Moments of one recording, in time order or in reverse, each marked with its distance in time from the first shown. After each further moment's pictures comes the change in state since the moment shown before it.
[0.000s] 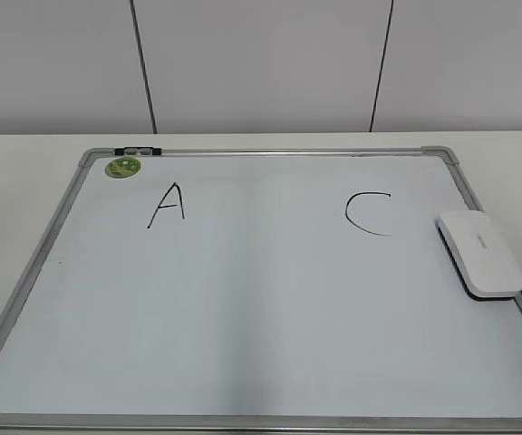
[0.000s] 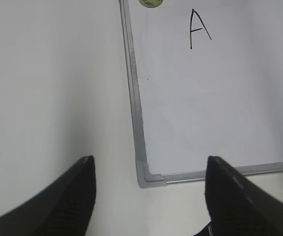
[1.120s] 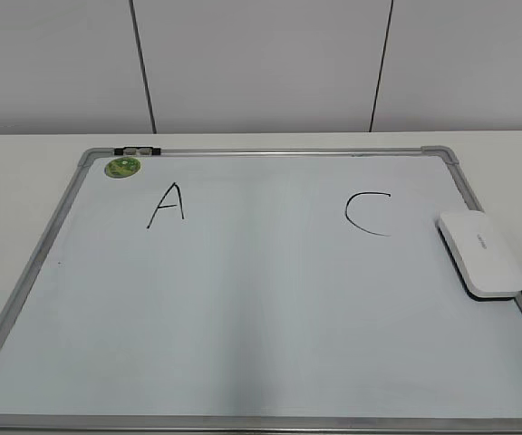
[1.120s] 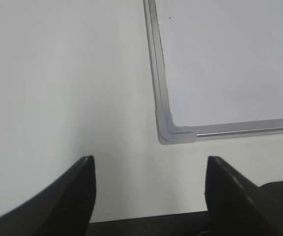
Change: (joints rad) left arm 0.000 -0.448 0.544 0.071 -0.147 -0.002; right arm 0.000 -0.364 0.518 -0.047 -0.119 0.026
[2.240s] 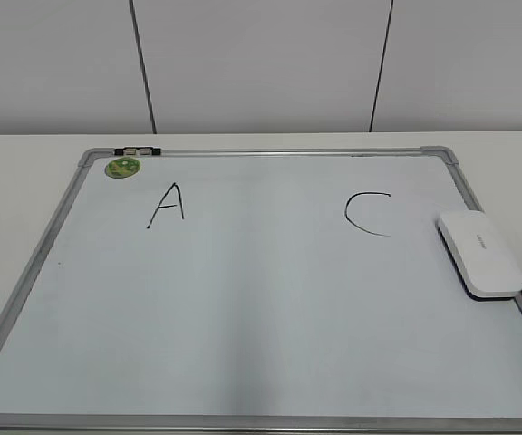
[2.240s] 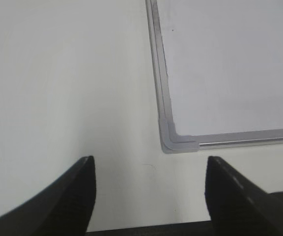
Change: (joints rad) left arm 0.007 -0.050 0.007 0.008 -0.016 0.000; right arm -0.013 -0.070 0.004 -0.006 -0.014 0.002
